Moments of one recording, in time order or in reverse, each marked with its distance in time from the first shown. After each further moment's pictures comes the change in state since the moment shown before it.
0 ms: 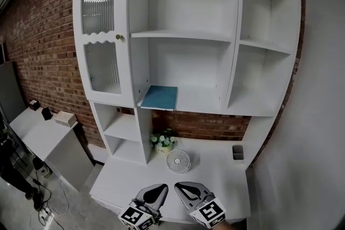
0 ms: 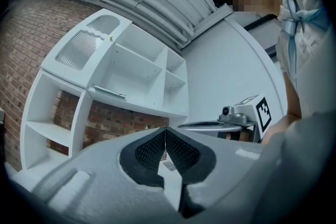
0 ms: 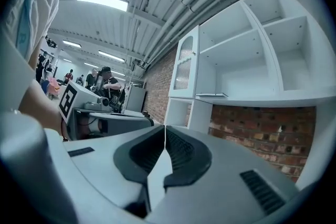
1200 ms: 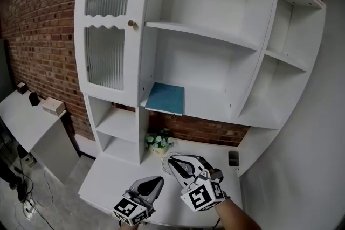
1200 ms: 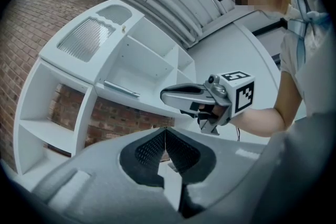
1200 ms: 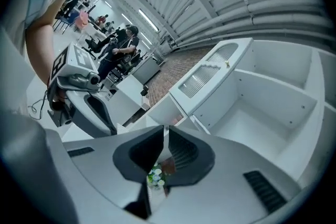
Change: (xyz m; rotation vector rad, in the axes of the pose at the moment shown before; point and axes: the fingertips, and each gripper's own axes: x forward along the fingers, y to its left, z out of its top) left arm 0.027 0.081 0.006 -0.046 0.017 -0.030; right arm 0.108 -0.059 0.067 -0.642 0.169 -0.014
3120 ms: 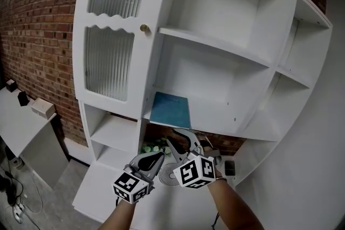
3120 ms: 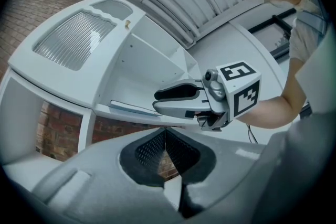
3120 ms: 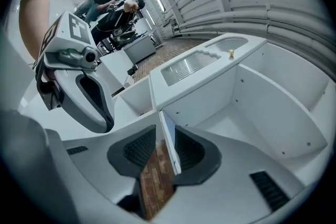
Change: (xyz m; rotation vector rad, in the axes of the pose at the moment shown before) left arm 0.078 0.104 0.062 0.108 -0.047 -0.053; right arm 0.105 -0.102 -0.004 -0.191 0.155 -0.165
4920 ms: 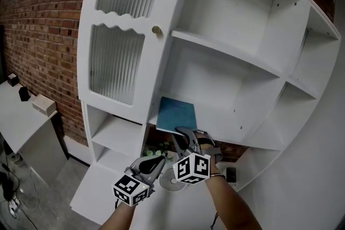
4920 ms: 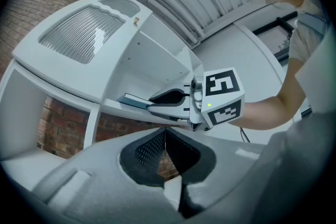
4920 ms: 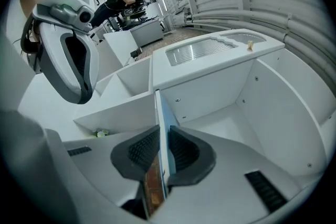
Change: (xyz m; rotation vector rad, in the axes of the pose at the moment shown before) left arm 0.000 0.021 -0.007 -0.033 0.004 0.017; right arm 0.051 -0.007 -0.028 -0.166 0.121 -0.034
